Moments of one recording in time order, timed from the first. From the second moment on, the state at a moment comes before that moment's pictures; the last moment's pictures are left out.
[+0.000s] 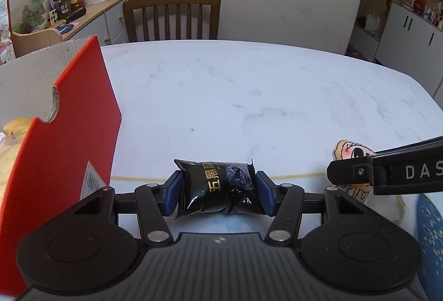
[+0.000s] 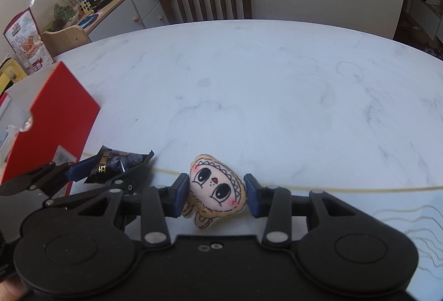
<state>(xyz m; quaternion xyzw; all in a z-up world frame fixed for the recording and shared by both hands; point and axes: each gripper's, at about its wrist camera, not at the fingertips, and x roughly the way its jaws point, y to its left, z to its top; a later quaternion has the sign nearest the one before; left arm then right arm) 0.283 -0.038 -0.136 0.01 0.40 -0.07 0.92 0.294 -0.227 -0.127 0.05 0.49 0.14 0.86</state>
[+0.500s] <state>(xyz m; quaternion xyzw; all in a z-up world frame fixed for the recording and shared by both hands) 0.219 -0.023 -0.088 0.00 0.39 -0.11 0.91 0.232 -0.224 -0.079 0.06 0.48 0.17 0.86</state>
